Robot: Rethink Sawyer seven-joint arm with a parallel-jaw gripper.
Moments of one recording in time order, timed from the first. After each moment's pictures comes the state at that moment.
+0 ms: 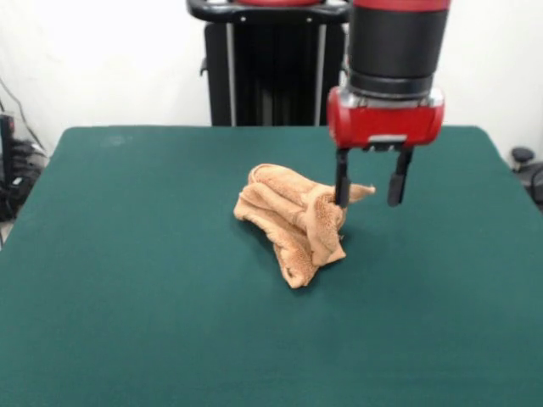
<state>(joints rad) -0.09 -0.62 0.00 1.52 0.00 0.52 1.57</state>
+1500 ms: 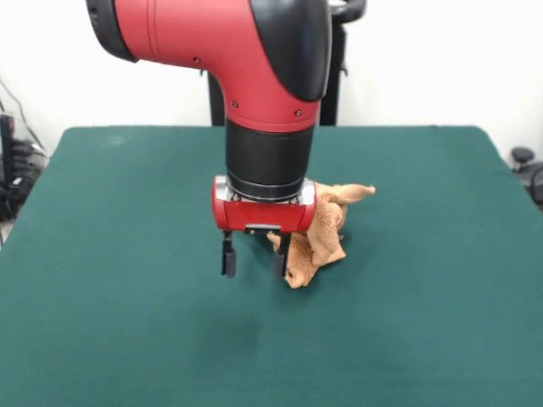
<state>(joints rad) -0.22 -0.41 0.00 1.33 -0.11 0.55 1.57</state>
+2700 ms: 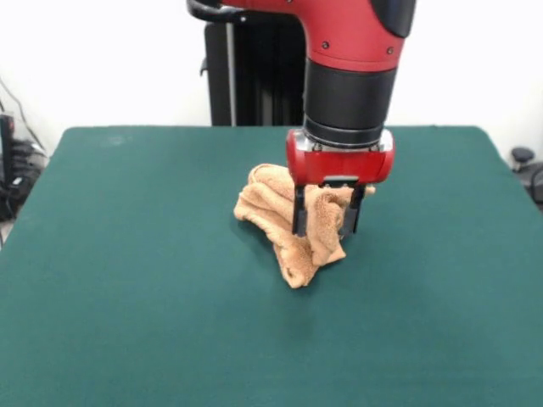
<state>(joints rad) -0.13 -0.54 0.00 1.47 -0.08 0.52 1.57</state>
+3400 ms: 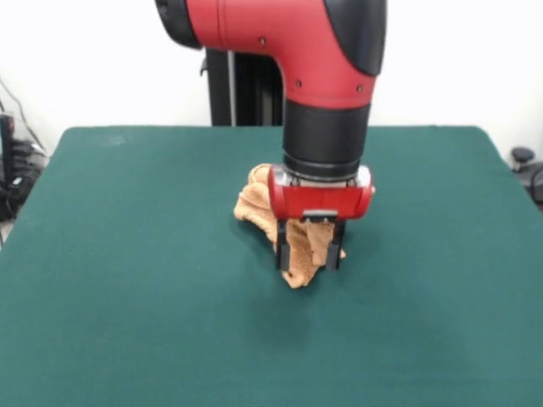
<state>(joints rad) -0.17 -0.46 0.02 1.47 -0.08 0.35 1.57</state>
